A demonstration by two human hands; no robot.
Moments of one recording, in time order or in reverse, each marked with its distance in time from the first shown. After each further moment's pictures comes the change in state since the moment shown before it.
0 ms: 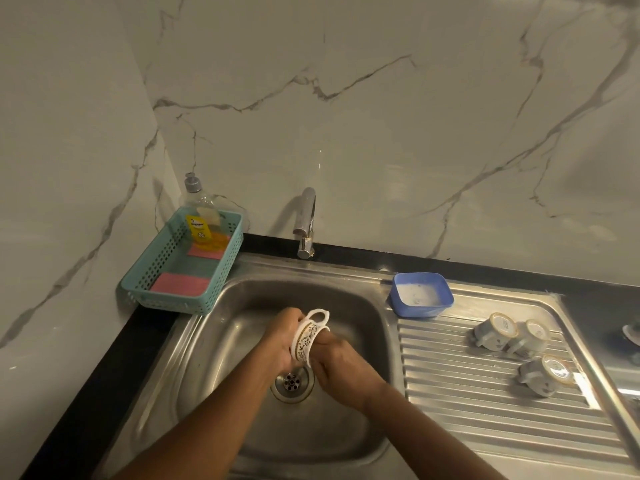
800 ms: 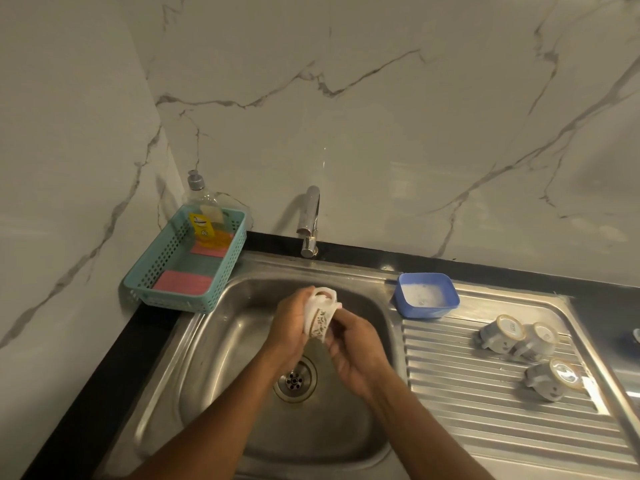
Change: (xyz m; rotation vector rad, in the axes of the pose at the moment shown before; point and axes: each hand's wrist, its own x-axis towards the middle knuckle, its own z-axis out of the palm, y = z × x) left_hand -0.003 0.006 0.015 -0.029 -0.062 0.388; right_hand 0.027 -0.037 -0.022 1.467 0.360 0.709
